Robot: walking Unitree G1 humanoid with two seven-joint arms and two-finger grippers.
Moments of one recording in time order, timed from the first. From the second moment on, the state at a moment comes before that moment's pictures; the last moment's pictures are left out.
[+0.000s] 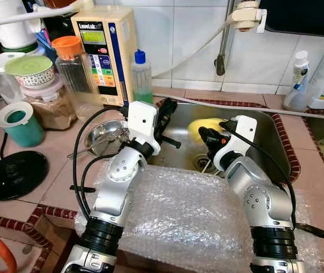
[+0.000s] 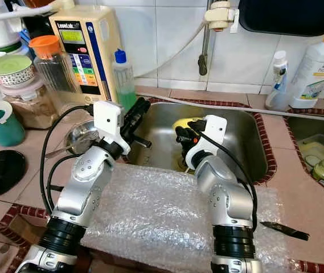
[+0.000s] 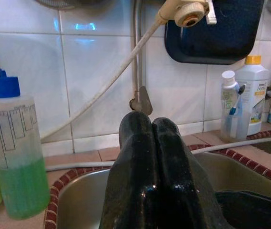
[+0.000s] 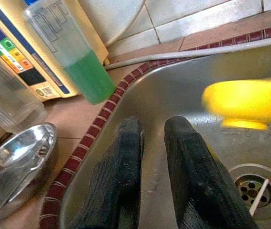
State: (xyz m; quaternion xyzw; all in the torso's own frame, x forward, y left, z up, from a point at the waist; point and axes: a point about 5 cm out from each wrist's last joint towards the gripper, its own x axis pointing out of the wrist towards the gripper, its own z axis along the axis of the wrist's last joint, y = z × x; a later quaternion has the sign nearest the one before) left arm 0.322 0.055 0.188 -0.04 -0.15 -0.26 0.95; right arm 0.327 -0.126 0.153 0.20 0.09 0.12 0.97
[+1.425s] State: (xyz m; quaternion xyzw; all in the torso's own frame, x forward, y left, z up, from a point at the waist) left arm 0.317 0.206 0.130 -0.04 0.02 0.09 1.00; right arm 0.292 -0.120 0.155 0.07 0.08 0.28 0.95
